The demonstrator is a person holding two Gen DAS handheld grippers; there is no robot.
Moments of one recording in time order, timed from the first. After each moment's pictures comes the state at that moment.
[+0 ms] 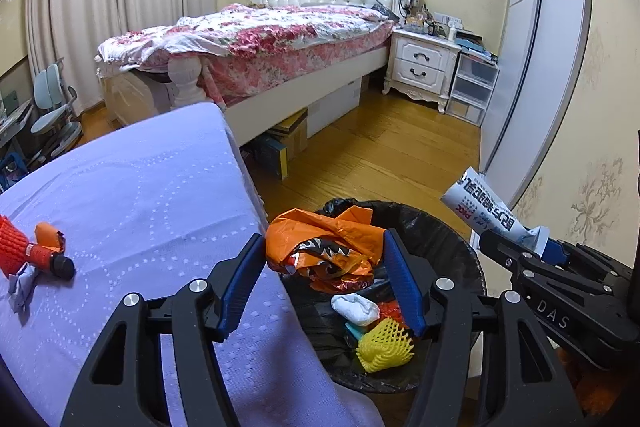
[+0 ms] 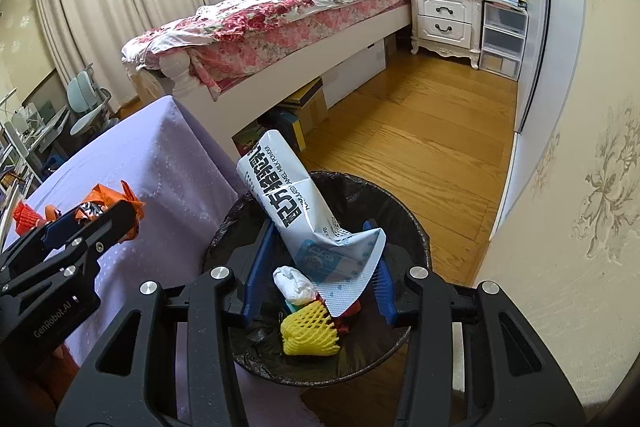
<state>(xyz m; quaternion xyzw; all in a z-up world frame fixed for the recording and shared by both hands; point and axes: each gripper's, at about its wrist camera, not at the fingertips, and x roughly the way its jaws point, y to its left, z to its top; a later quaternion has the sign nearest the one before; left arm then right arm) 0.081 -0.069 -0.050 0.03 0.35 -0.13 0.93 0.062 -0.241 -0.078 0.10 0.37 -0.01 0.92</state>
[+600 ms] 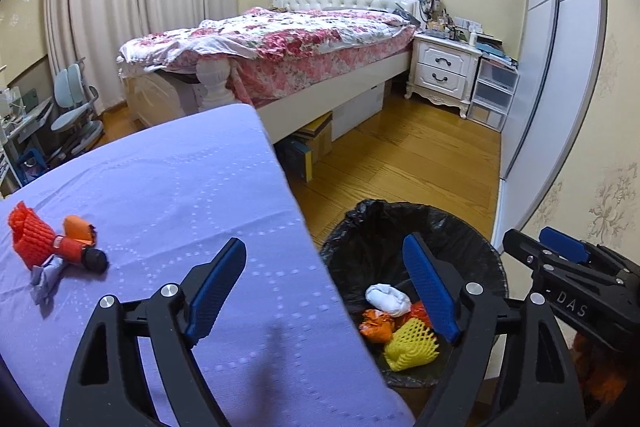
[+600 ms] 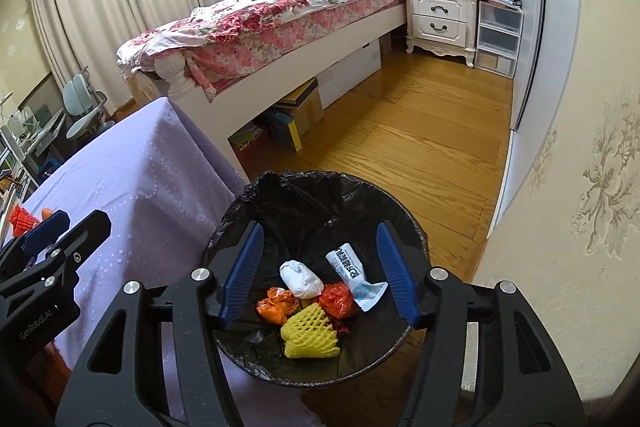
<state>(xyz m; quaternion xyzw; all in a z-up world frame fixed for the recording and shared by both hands) 0.068 -0.044 -0.044 0.03 0.34 -0.08 0.94 0.061 -0.236 -0.077 0.10 0.37 -0.02 0.92</state>
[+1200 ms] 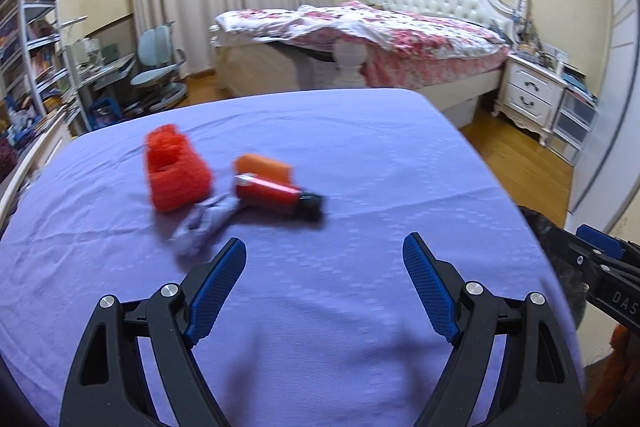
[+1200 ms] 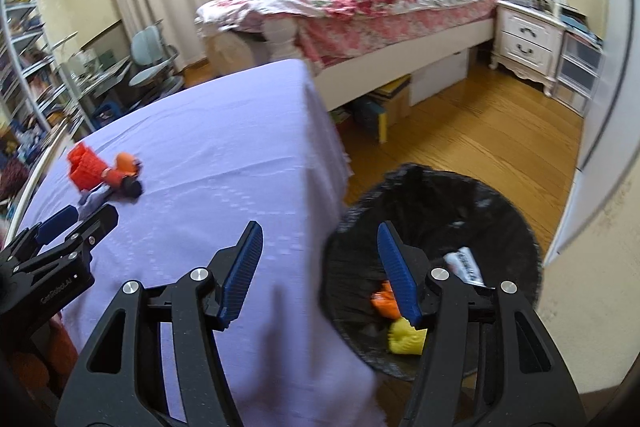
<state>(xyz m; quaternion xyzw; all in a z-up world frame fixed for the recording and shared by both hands) 0.035 0.108 -0.047 -0.02 0.34 0.08 0.94 0.059 -0.112 -0.065 0.03 0.38 0.12 0.92</state>
